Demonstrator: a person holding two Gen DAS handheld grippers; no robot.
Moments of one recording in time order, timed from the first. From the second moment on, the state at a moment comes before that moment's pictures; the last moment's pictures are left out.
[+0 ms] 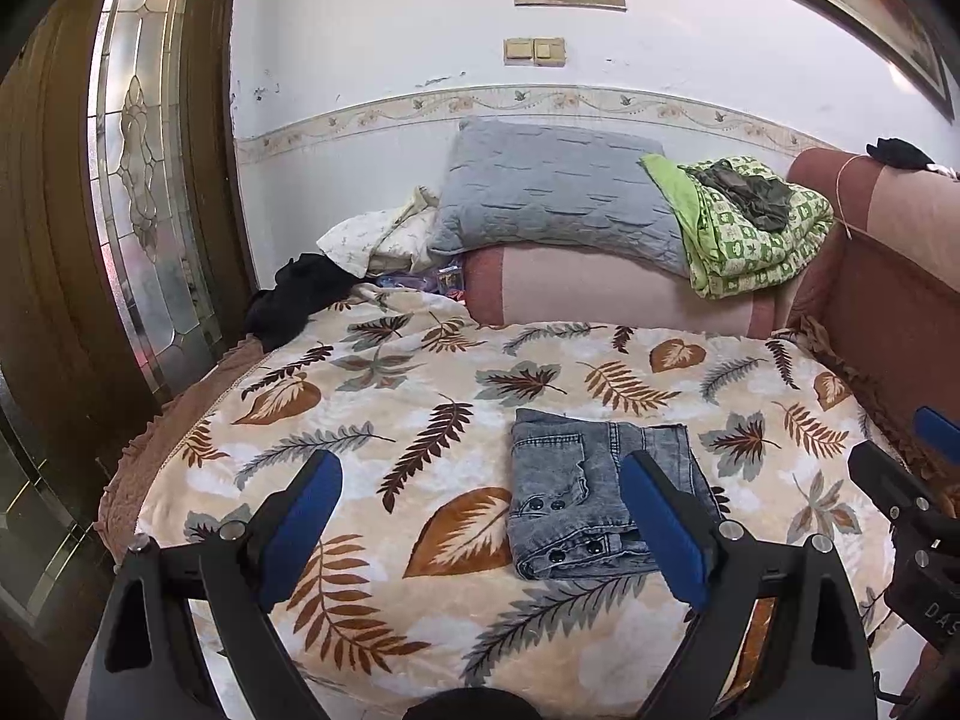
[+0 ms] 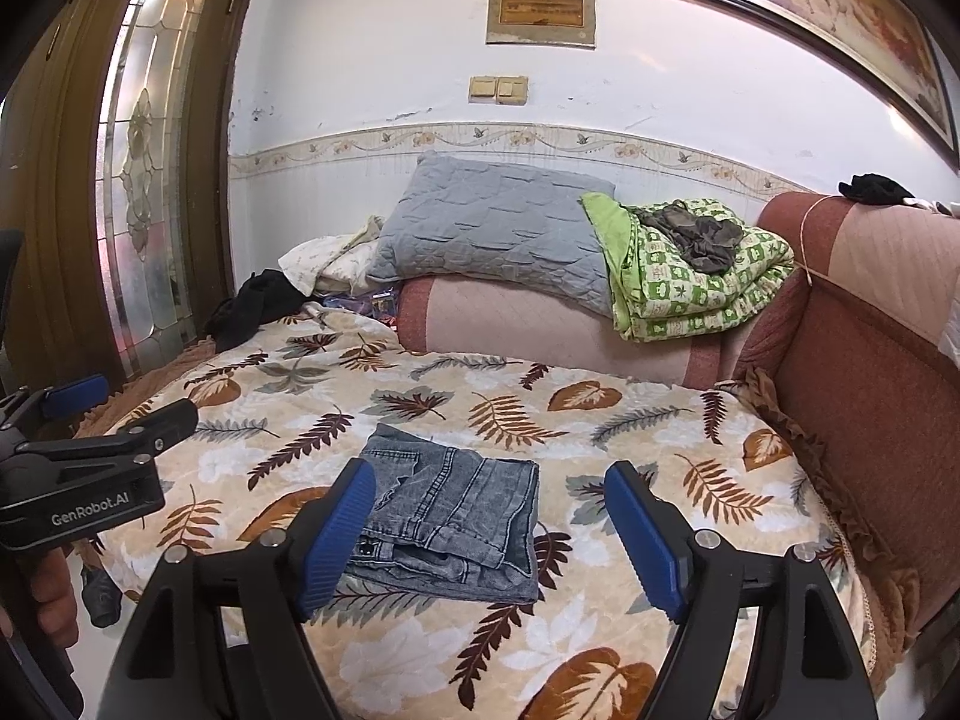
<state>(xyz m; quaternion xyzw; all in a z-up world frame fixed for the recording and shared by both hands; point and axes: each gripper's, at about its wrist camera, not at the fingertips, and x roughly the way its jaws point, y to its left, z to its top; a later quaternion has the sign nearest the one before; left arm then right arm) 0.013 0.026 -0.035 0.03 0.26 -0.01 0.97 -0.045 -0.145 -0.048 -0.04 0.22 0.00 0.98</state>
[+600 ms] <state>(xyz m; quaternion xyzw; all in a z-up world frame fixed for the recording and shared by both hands) 0.020 0.022 -0.041 0.00 0.28 -0.03 0.96 -0.040 -0.141 -0.058 -0.04 0.23 0.00 0.97</state>
